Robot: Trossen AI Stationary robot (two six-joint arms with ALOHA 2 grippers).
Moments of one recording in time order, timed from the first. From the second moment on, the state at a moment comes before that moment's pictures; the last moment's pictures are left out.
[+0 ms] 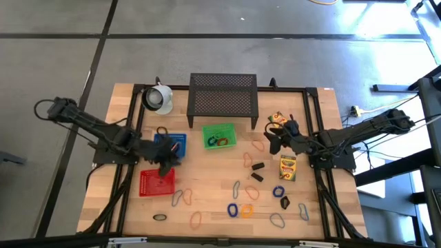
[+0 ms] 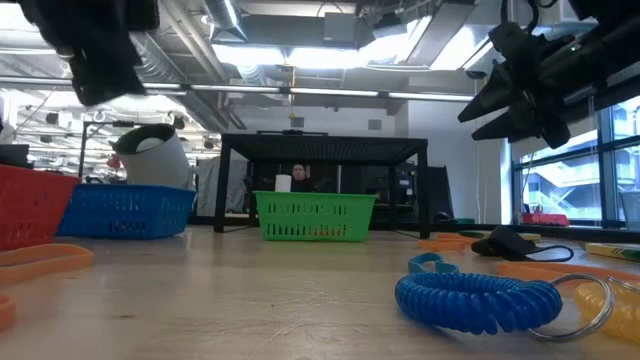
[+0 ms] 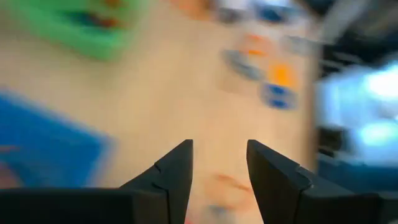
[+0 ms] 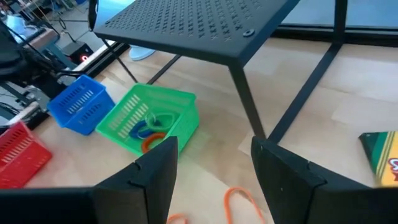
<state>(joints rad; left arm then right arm) -0.42 0.87 0.59 -0.38 -0.18 -0.85 0.26 0.86 0.40 -0.16 0.75 0.90</state>
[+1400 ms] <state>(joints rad) -0.97 1.74 1.07 -0.64 -0.07 -0.98 0.22 0.86 0.40 -0.16 0.61 0.72</state>
